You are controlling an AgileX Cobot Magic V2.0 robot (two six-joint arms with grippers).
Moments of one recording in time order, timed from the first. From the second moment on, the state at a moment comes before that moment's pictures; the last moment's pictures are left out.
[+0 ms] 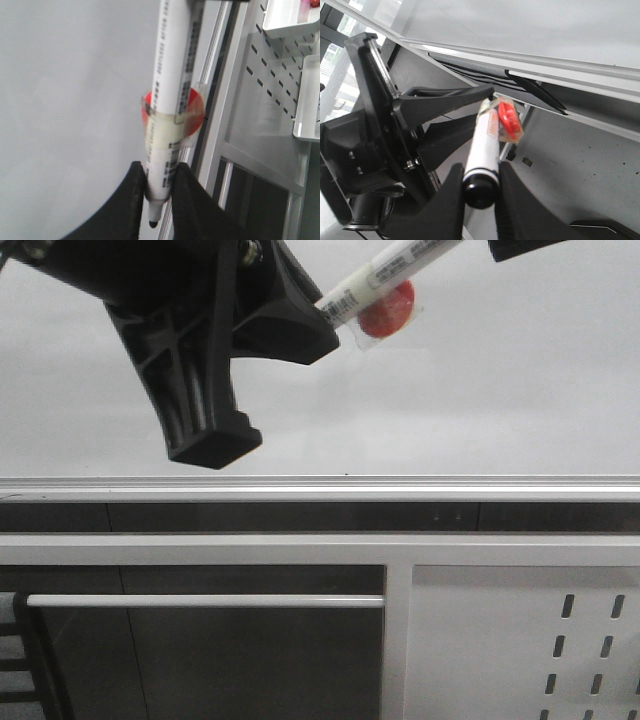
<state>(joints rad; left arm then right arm) -1.06 1.30 -0.79 1.49 0.30 -0.78 0.23 0.99 -0.77 1.09 0.86 -0.53</state>
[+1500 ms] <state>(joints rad) -1.32 1.02 -0.76 0.92 0.62 -0.92 0.23 0.36 -0.54 0.75 0.61 -0.67</state>
